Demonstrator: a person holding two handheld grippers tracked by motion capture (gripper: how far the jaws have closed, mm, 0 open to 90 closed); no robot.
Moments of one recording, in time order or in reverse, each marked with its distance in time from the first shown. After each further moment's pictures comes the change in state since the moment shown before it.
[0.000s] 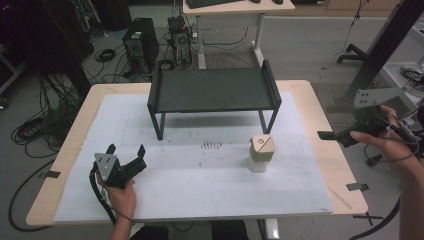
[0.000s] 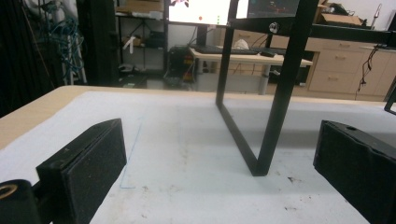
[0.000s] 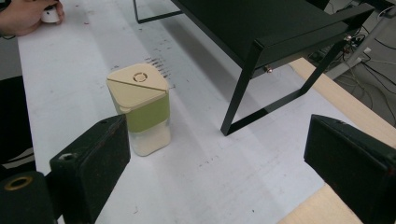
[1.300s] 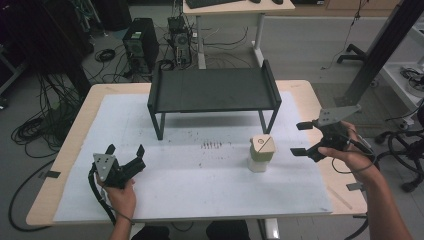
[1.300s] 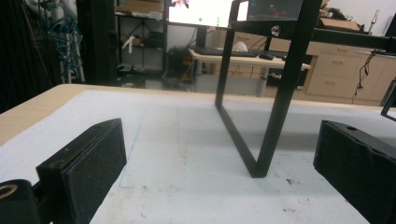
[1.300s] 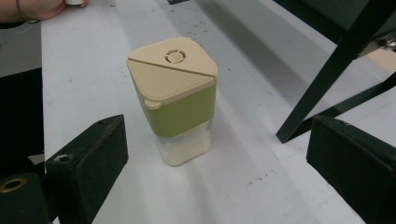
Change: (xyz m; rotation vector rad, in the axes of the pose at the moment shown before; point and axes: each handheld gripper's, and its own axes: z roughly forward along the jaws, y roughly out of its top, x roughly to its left) left arm 0.002 0.000 -0.001 -0.005 -0.005 -0.023; right arm 0.024 -0.024 0.078 0.023 0.132 0.014
